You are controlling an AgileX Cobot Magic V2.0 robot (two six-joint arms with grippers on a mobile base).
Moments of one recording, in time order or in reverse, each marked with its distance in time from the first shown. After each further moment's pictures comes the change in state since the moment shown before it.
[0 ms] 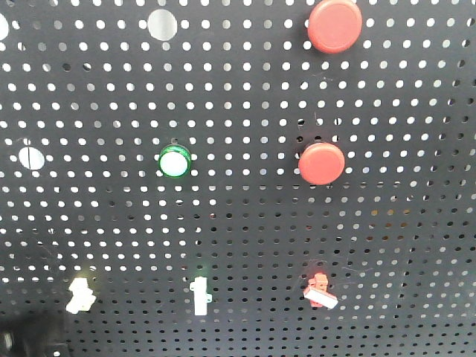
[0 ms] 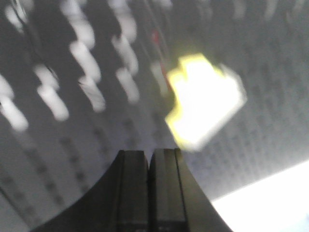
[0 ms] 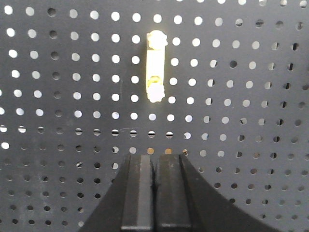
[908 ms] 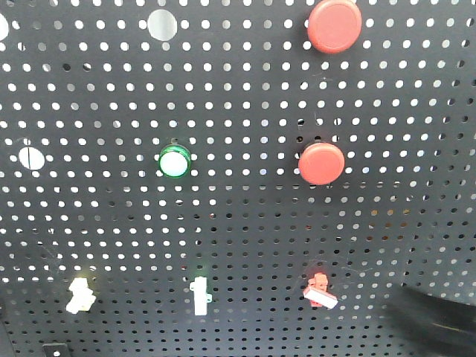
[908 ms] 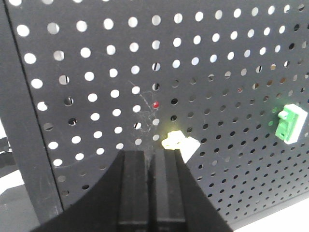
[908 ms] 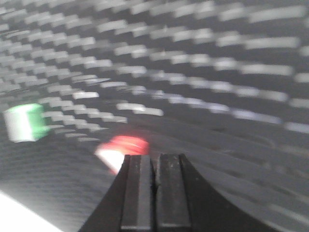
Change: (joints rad) left arm 0.000 -0.287 0.001 0.000 0.028 0.000; right arm 0.516 0.376 -0.073 -0.023 -0.171 -0.003
